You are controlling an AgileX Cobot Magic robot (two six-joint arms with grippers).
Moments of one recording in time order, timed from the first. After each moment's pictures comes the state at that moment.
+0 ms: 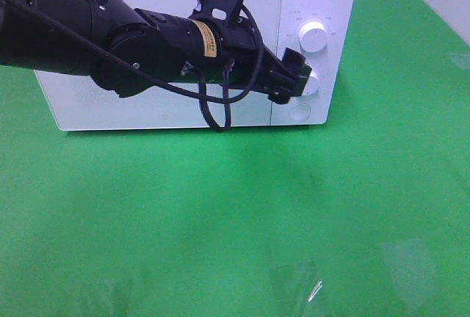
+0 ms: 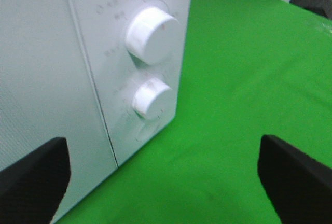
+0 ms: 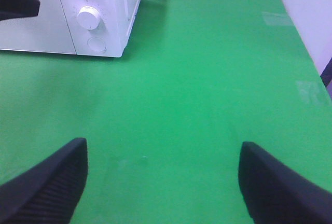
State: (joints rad) left arm -0.81 1.89 -1.20 0.19 -0.09 -0.19; right arm 0.09 0.00 -0.49 -0.05 0.97 0.01
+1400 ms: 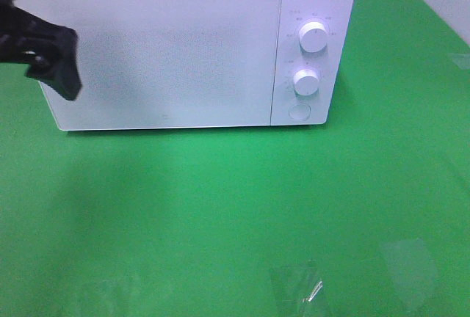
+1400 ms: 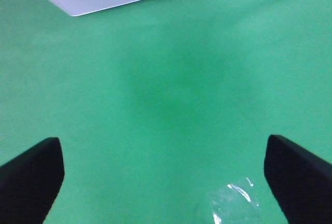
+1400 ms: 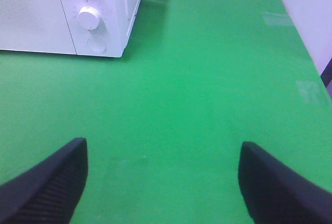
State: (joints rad) left arm -0.39 1.47 -1.20 0.04 1.01 -0.15; right arm 0.09 0.00 -0.49 -0.05 0.97 0.01
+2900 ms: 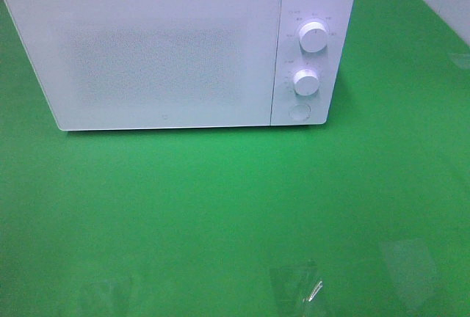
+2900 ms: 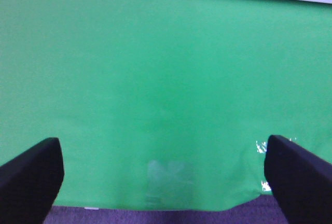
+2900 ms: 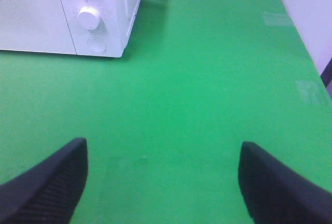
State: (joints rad) left arm 0.01 0.27 -0.52 -0.06 1.08 -0.03; right arm 0.09 0.00 -0.49 -0.05 0.97 0.01
